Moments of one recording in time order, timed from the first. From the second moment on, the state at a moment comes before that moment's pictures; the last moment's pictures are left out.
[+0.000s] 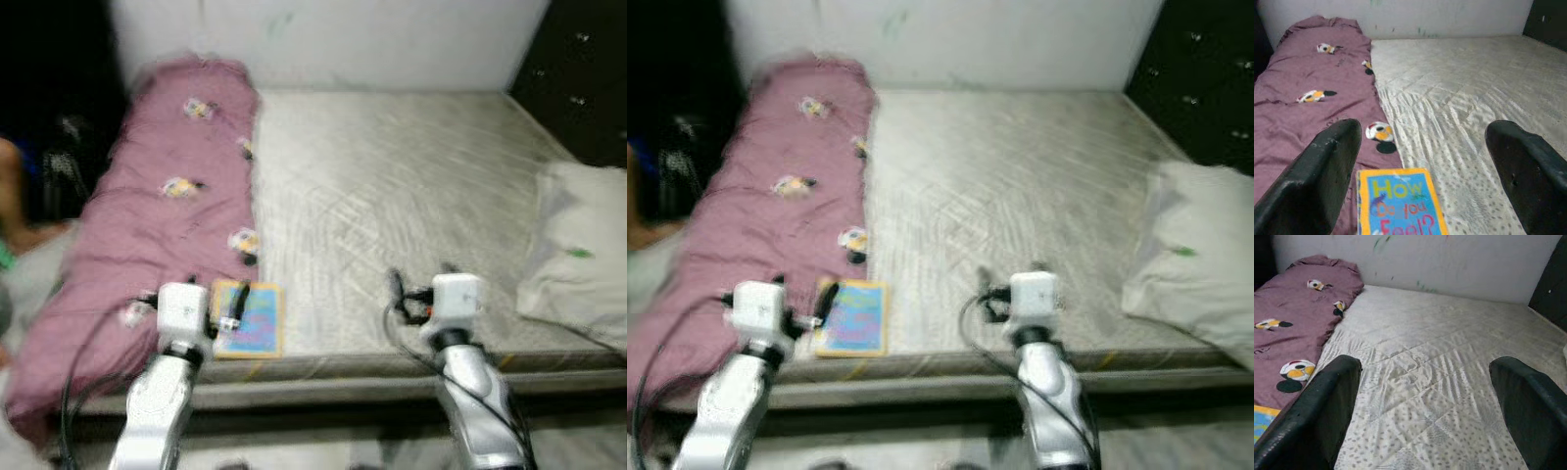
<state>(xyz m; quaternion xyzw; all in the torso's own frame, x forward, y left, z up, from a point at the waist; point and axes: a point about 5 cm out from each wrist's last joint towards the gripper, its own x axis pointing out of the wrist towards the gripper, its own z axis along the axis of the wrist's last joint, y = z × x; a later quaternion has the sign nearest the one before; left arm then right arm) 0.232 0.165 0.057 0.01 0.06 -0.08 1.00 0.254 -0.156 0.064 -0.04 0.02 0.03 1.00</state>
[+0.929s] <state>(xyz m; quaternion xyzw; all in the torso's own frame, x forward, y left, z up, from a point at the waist) 0.235 0.157 0.061 -0.01 0.04 -0.10 0.99 0.261 -0.176 0.072 -0.07 0.01 0.02 1.00</state>
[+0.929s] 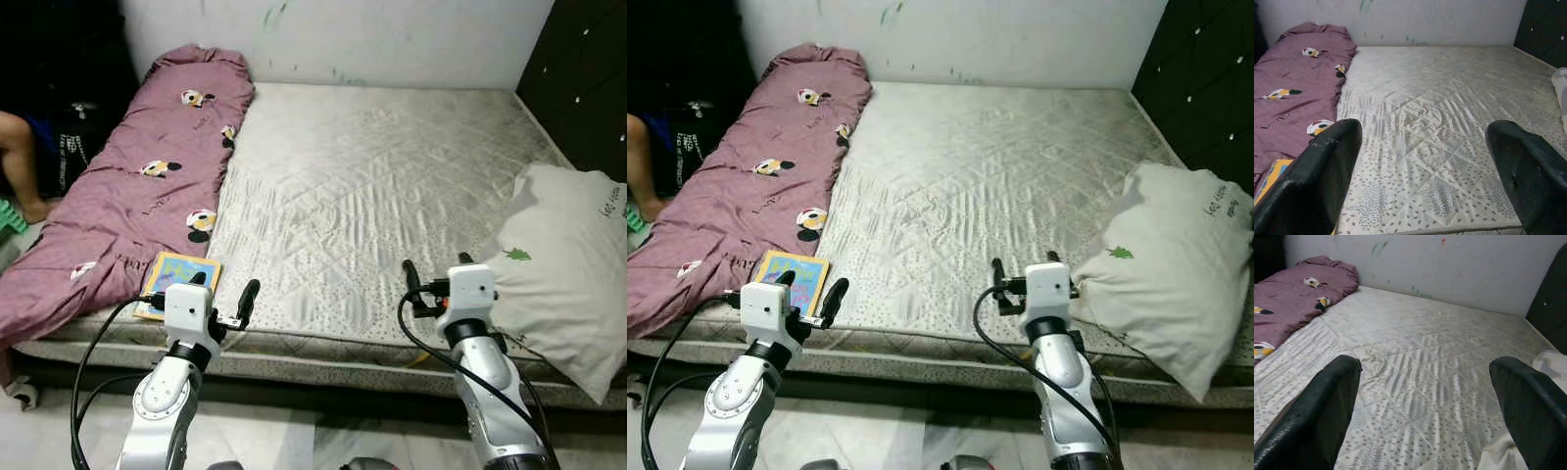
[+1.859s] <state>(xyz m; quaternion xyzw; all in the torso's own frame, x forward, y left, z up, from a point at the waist) 0.233 0.144 0.061 -0.02 0.03 -0.13 0.99 0.257 -0.189 0.065 -0.07 0.03 0.01 1.00</state>
